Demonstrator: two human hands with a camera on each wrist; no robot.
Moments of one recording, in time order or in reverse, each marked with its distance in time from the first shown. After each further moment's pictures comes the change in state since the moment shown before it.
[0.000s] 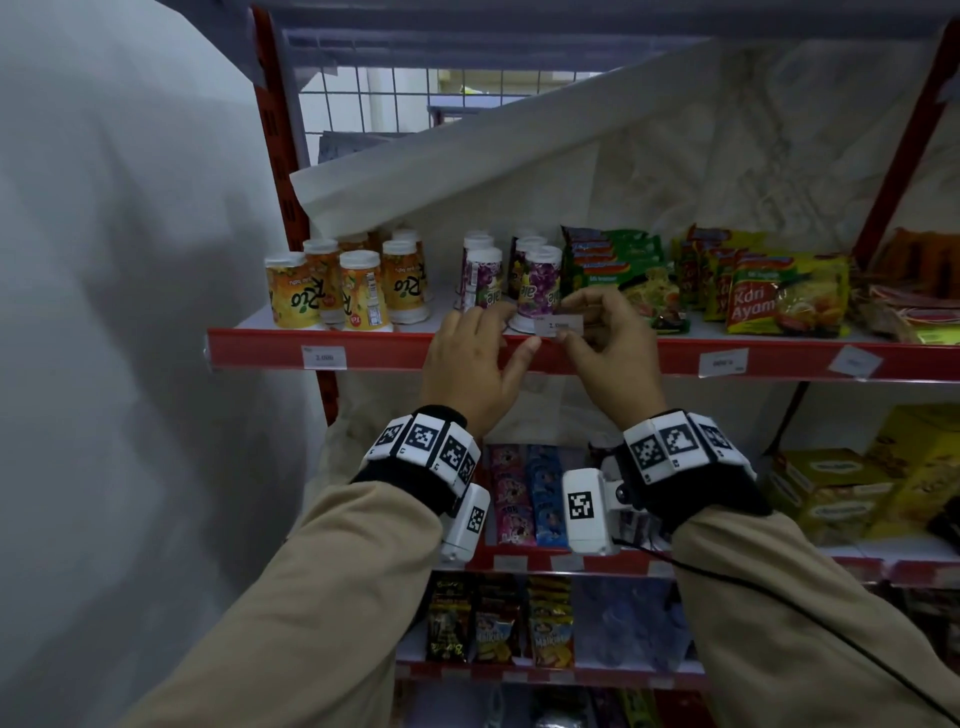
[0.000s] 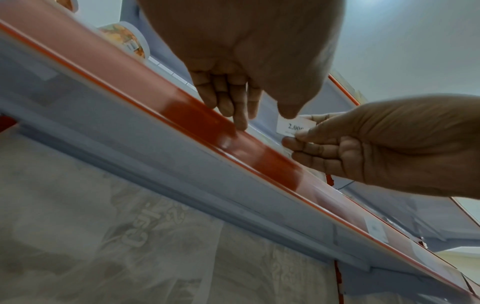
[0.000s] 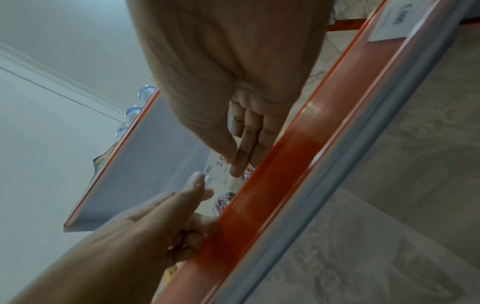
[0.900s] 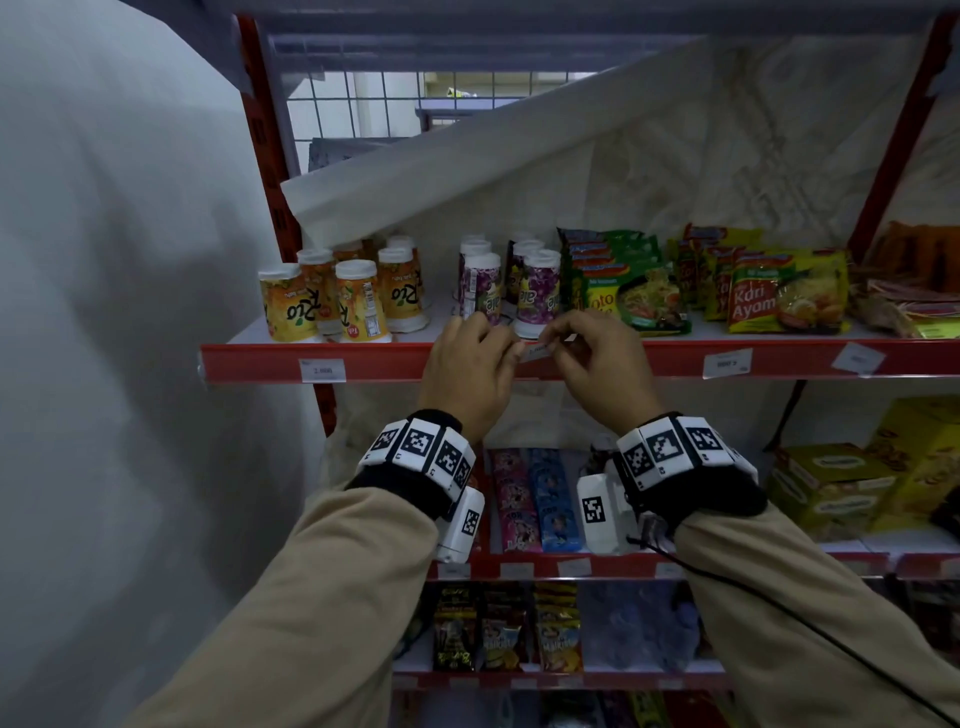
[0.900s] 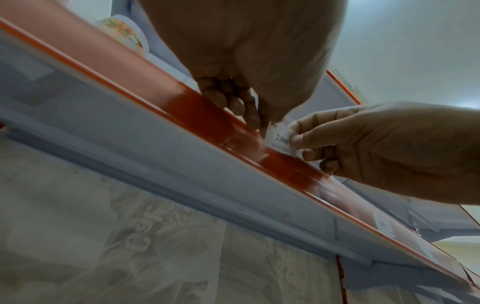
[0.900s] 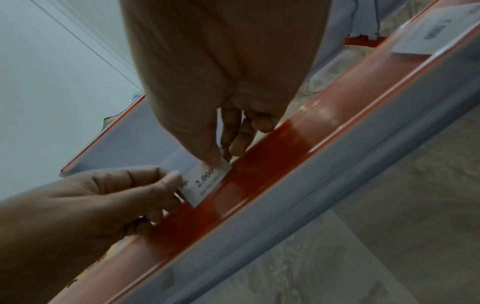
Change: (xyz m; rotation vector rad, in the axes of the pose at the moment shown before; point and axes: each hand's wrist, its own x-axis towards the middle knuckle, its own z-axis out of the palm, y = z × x) left_hand 0.007 -0.017 0.004 0.020 -0.020 0.106; right_hand 0.005 0.003 0.005 -0.362 -0.154 -0.139
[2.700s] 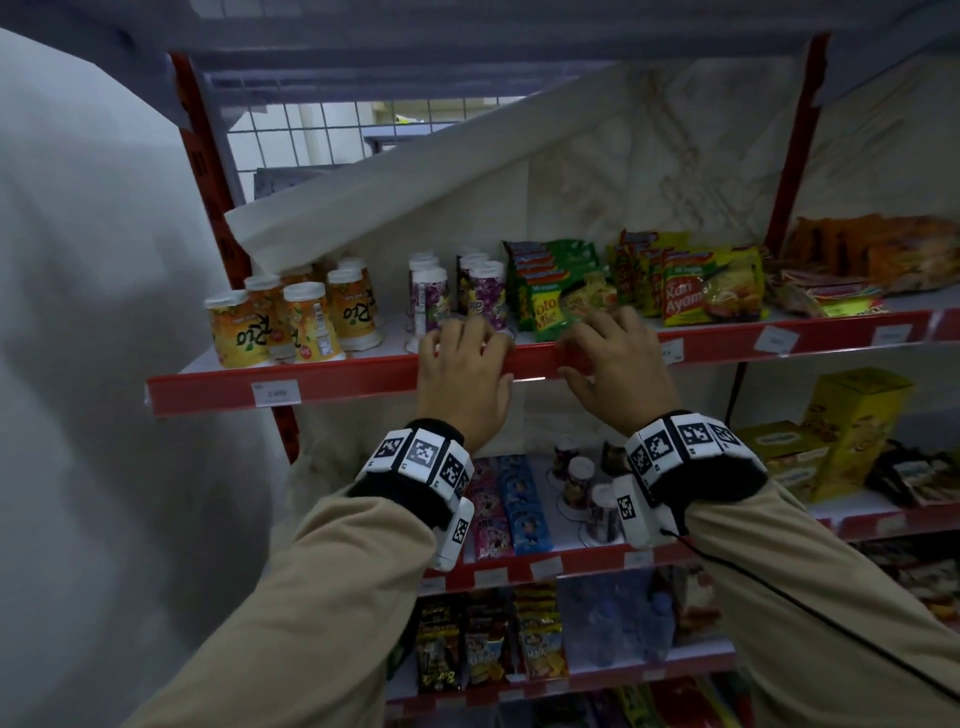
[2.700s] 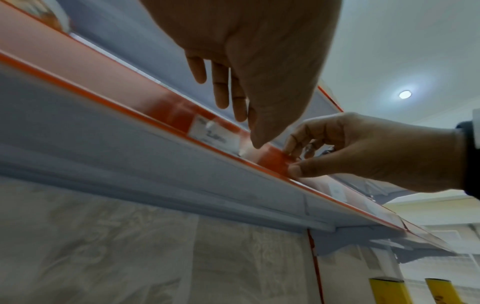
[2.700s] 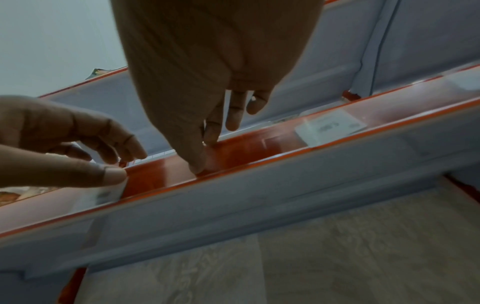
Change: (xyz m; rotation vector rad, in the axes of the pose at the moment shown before) left_hand 0.004 0.039 0.009 0.311 -0.105 0.085; right_hand -0.028 0.033 -0.050 -0.602 -0.039 -0.041
